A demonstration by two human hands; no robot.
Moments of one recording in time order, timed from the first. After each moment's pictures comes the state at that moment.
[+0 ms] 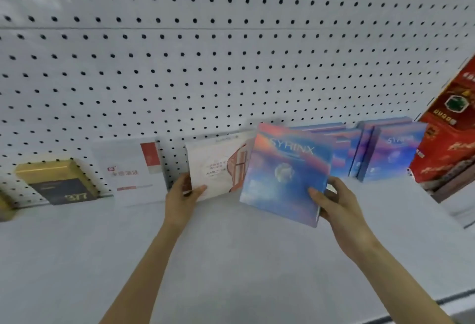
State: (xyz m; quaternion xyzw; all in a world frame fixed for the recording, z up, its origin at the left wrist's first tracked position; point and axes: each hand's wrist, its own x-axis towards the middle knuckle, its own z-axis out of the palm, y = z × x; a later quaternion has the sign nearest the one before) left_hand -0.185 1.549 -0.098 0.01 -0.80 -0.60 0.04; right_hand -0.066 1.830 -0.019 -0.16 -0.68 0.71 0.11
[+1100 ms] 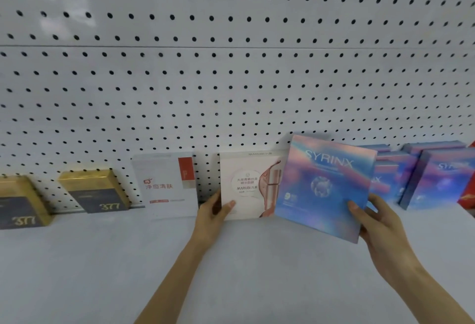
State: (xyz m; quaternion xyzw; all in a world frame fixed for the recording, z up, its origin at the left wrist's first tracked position) left_hand -0.197 1.533 -0.116 -0.05 -0.77 -0.63 -0.01; right_hand -0.090 1.821 -0.025 -0.13 -0.66 0.73 0.15
